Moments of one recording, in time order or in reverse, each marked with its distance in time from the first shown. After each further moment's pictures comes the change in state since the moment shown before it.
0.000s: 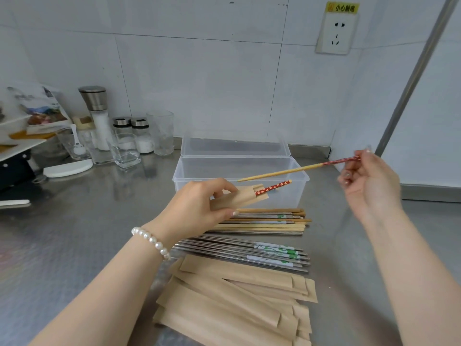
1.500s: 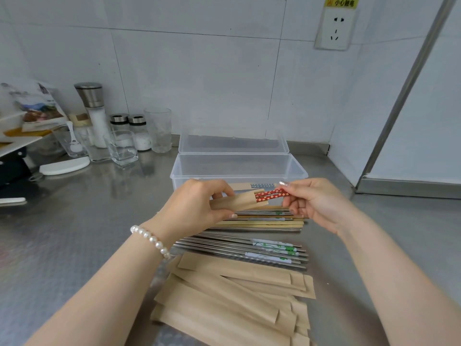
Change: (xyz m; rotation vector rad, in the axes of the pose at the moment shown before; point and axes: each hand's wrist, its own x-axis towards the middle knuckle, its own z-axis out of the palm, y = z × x) left_hand 0.000 0.002 0.002 0.067 -0.019 -0.033; right_hand -0.034 0.031 0.023 -0.630 -0.457 0.451
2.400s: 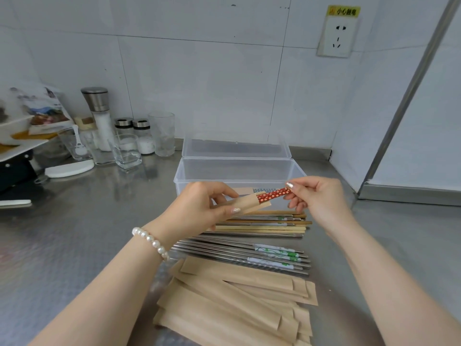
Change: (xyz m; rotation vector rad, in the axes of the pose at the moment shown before) left_hand 0.000 0.005 -0.006 -0.264 -0.069 -0.100; right_hand -0.002 -0.002 0.011 -0.271 0.294 -0.298
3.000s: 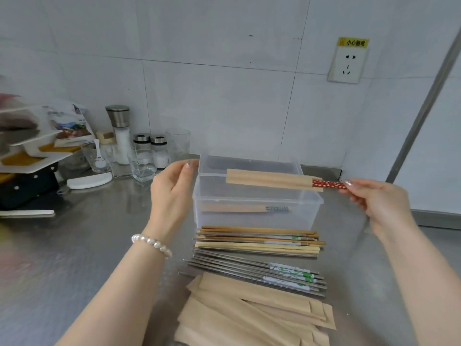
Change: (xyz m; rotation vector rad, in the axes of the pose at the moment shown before) left_hand 0.004 -0.017 -0.043 -0.328 0.757 -0.018; right_hand 0.025 -0.015 -0.053 0.188 0.310 0.121
